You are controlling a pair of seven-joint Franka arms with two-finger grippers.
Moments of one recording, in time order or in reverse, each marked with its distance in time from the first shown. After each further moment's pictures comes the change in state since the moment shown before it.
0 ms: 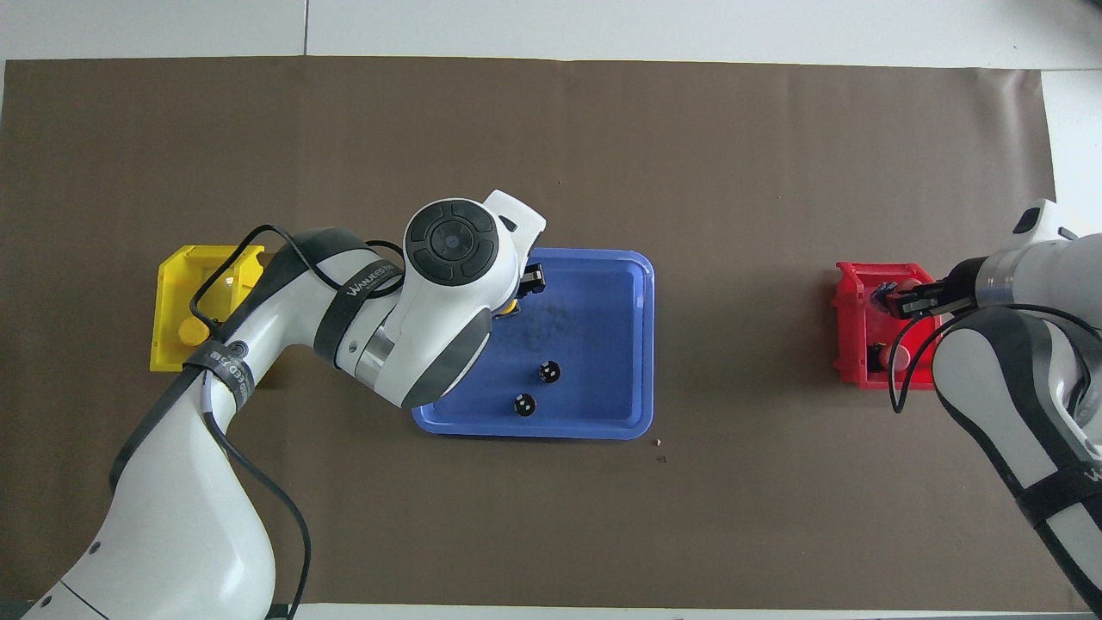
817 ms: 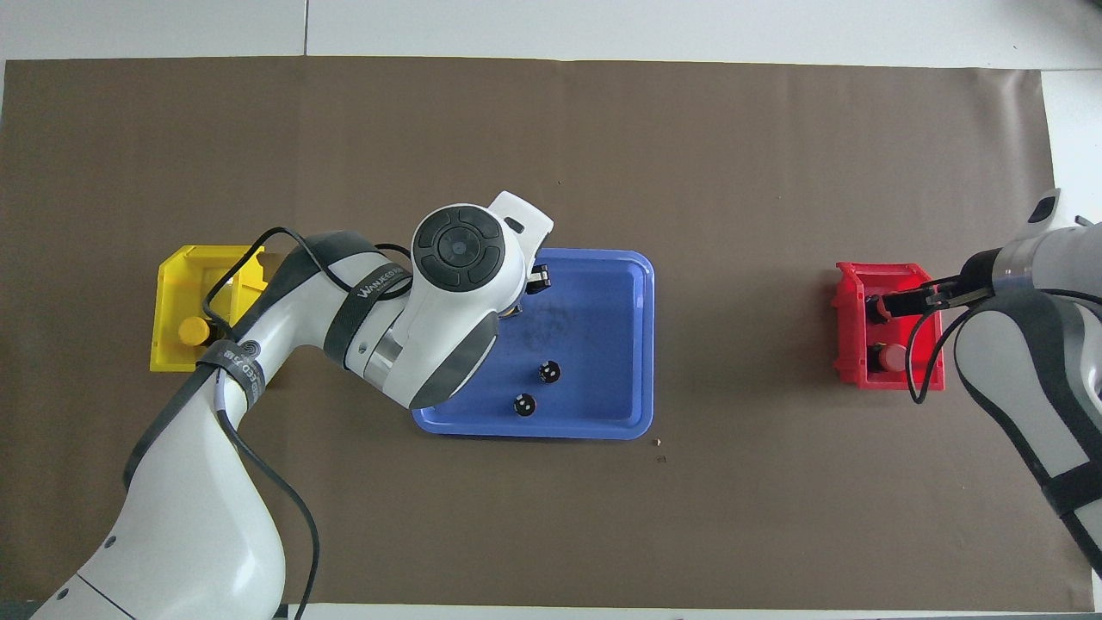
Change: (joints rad) left arm -0.009 0.010 0.000 -0.001 0.001 0.034 0.000; right arm -0.019 -0.001 -0.002 0.171 0.000 -0.224 0.000
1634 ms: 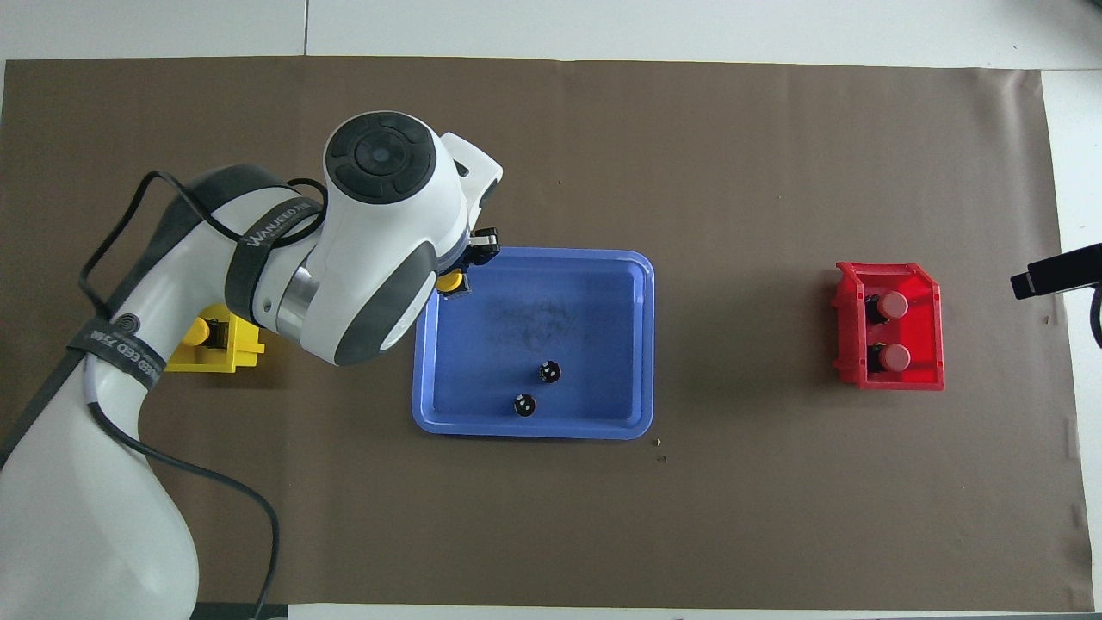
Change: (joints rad) left arm 0.127 -0.070 0.031 0.180 0.000 -0.346 0.234; right arm 0.000 -0.011 0.003 0.475 -0.036 -0.613 0.190
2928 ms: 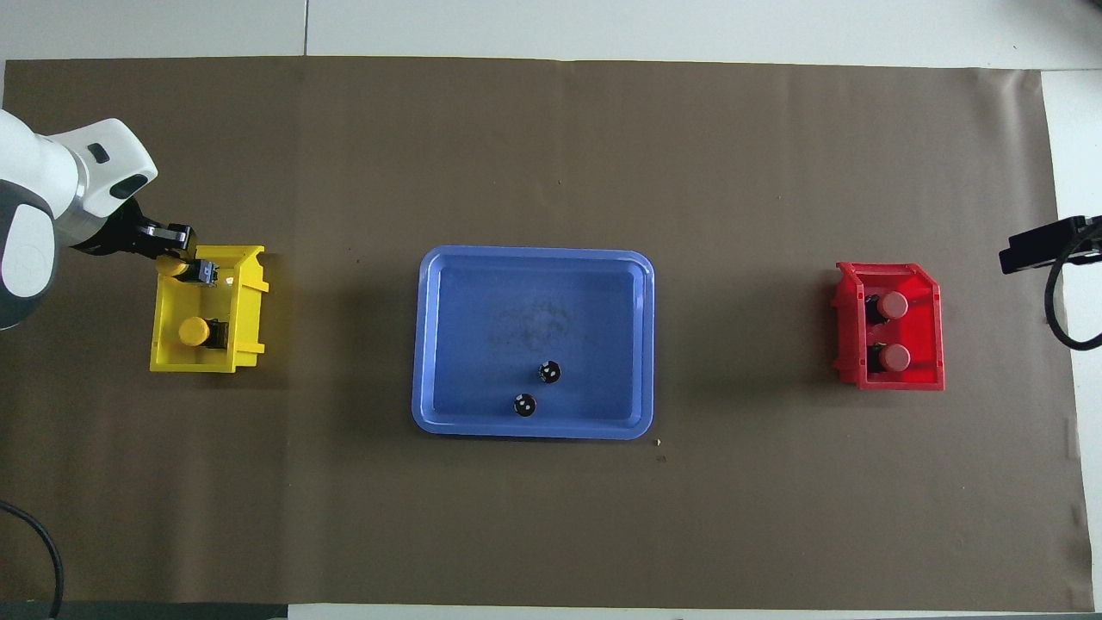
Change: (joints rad) left arm 0.472 -0.130 0.009 -0.256 0.000 0.145 0.734; right arm 0.055 0.008 0.005 0.026 -0.075 0.042 0.108
